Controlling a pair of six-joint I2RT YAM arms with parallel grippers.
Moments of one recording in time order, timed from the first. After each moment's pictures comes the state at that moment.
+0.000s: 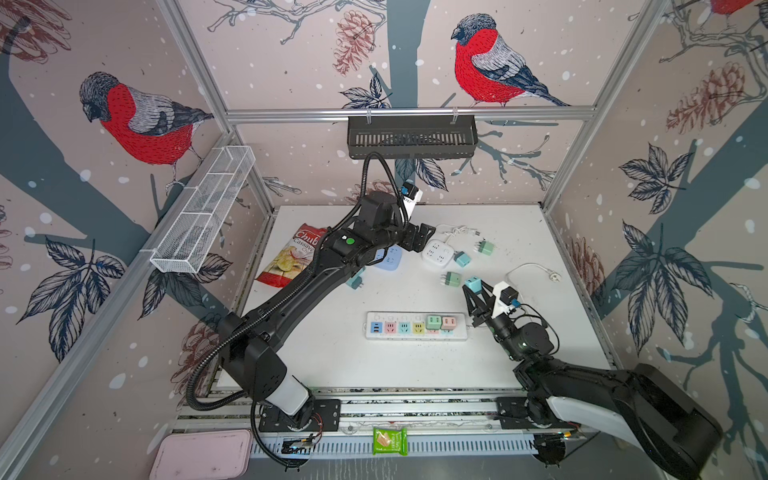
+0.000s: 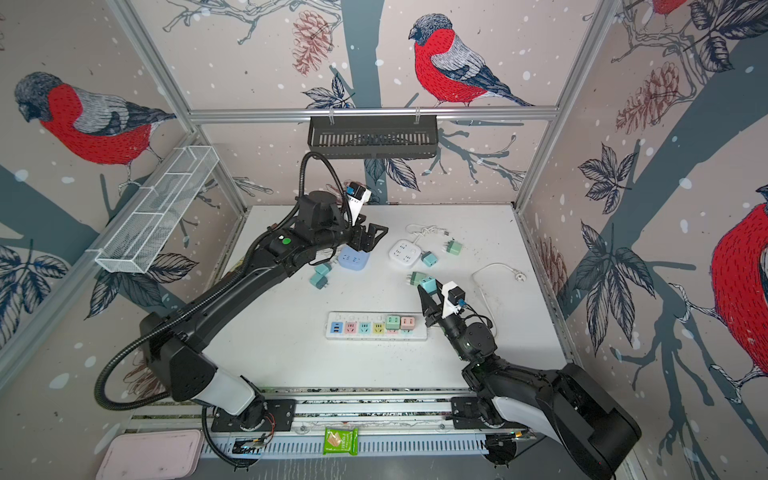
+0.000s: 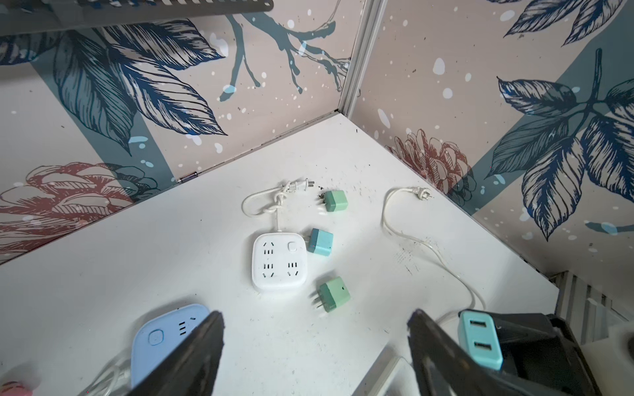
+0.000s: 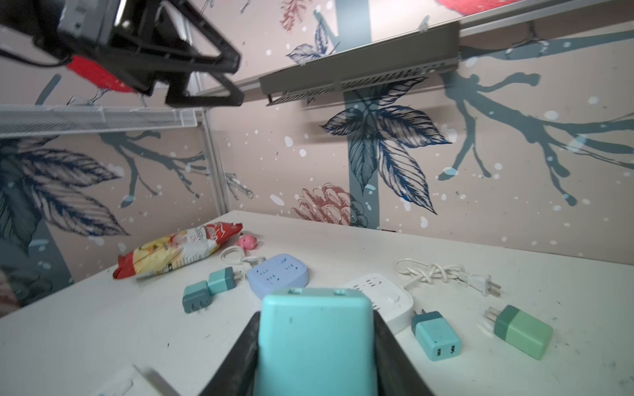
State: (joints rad) left arm -0.66 1.58 1.55 -0.41 0.21 -0.08; right arm 0.66 1.11 0.01 1.27 0.05 0.03
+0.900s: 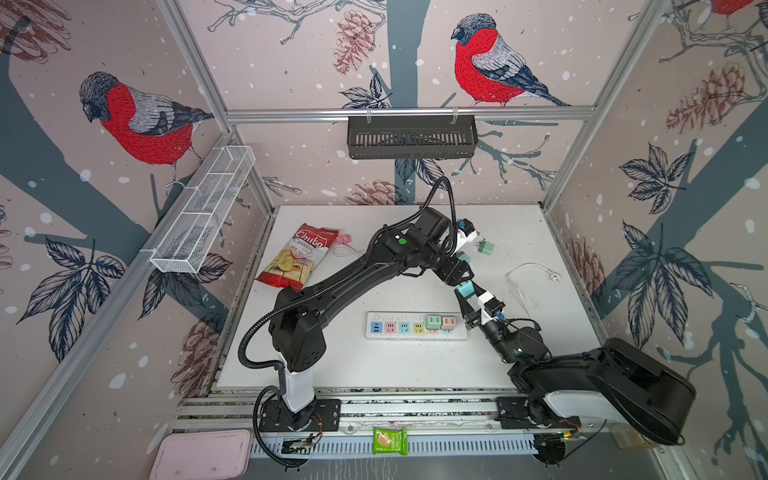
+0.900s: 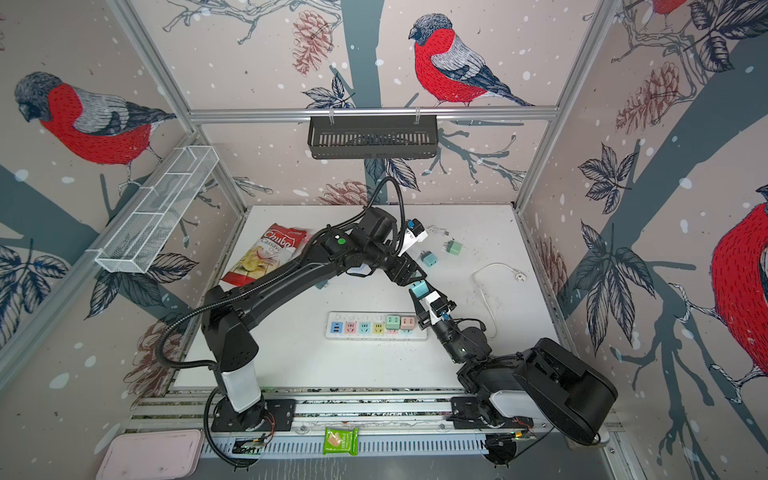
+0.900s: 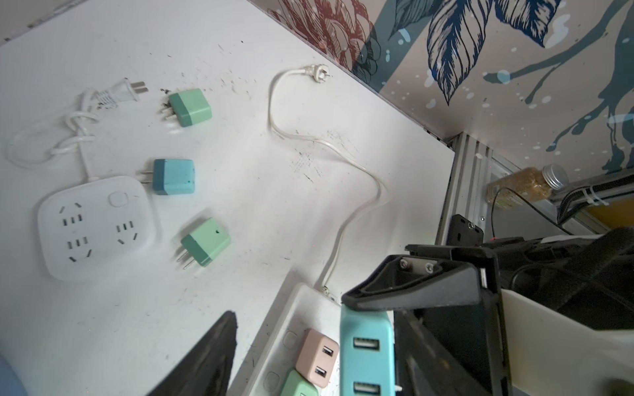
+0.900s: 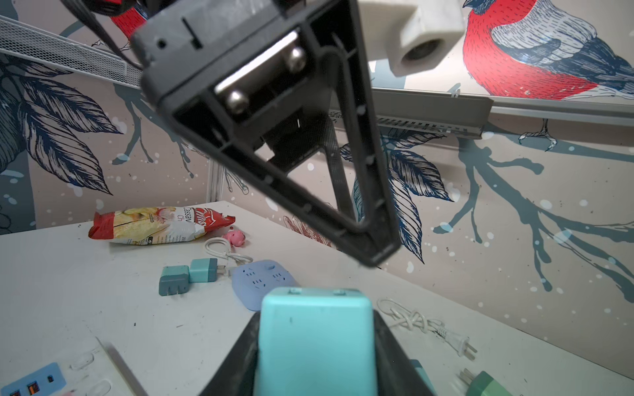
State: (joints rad) left arm -0.86 1.86 1.79 -0.72 0.41 -0.02; right arm 0.75 1.26 0.00 1.52 0.13 -0.24
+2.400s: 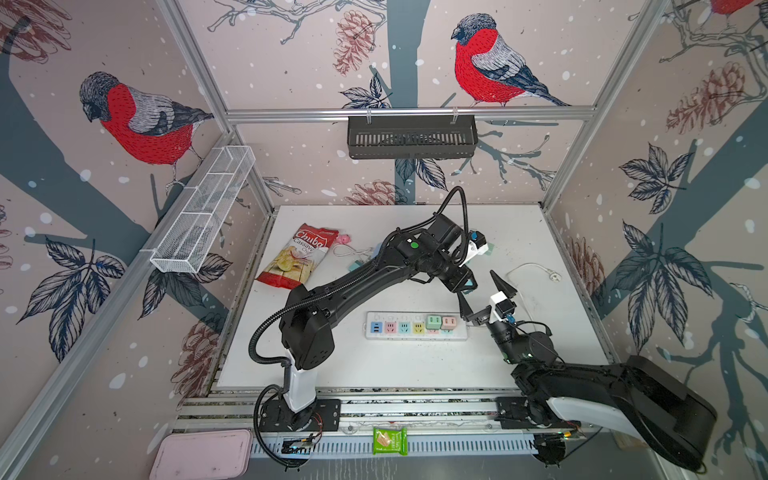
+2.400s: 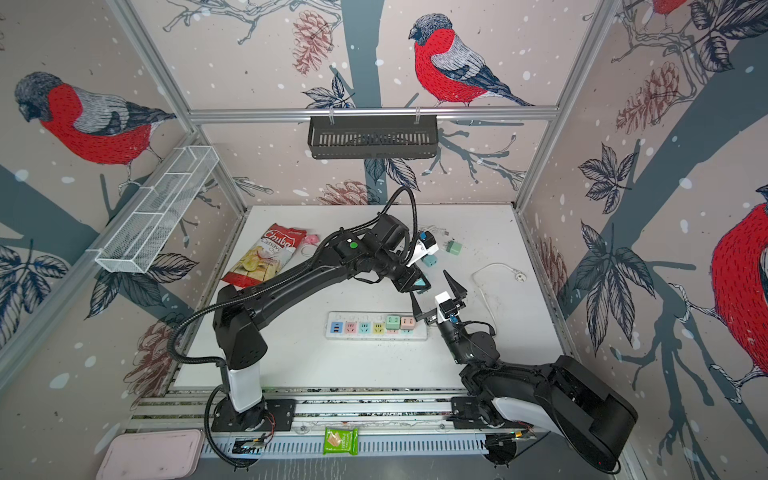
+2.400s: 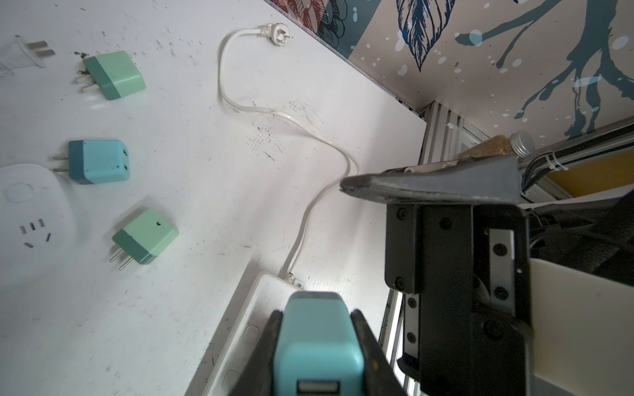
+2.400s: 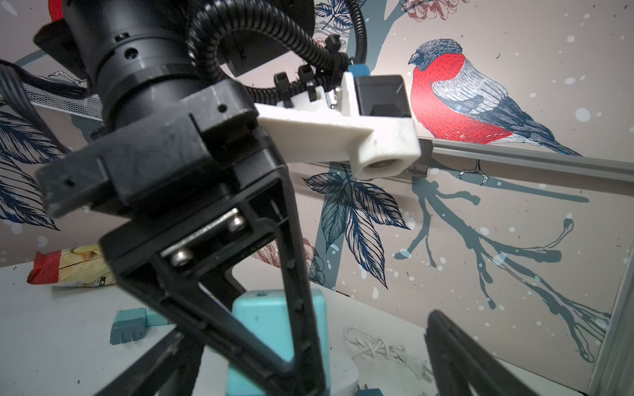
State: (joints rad) left arm -0.90 1.89 1.83 -0.78 0.47 -0.02; right arm 0.76 1.11 0.00 1.50 0.21 -0.29
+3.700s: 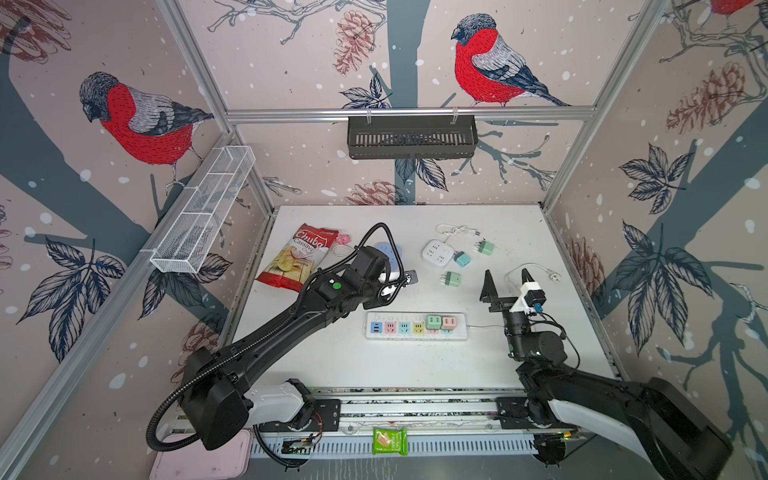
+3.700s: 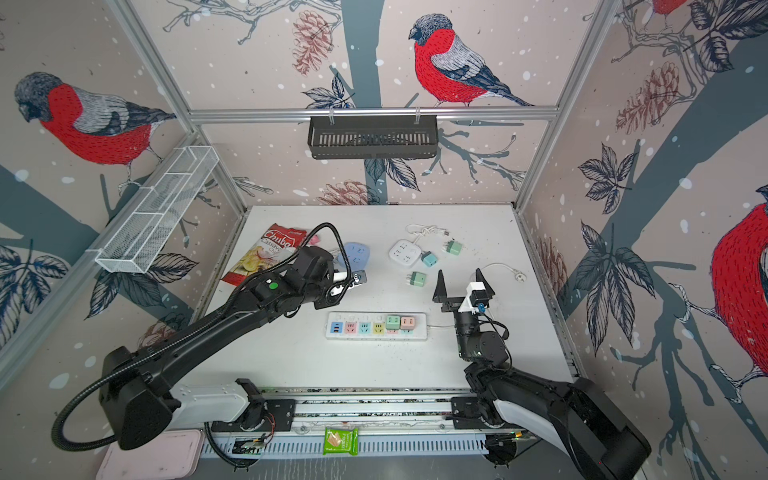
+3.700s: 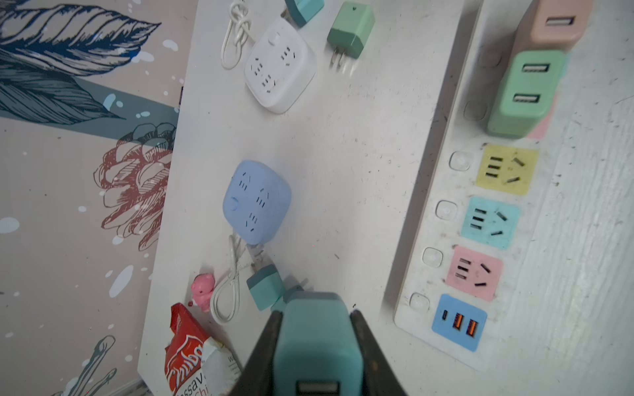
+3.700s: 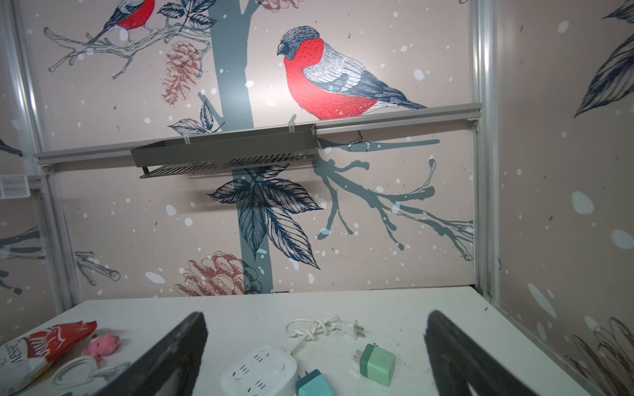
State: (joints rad) left arm -0.71 1.29 1.10 -0.65 -0.04 0.78; right arm 0.61 0.93 0.00 1.33 0.48 -0.10
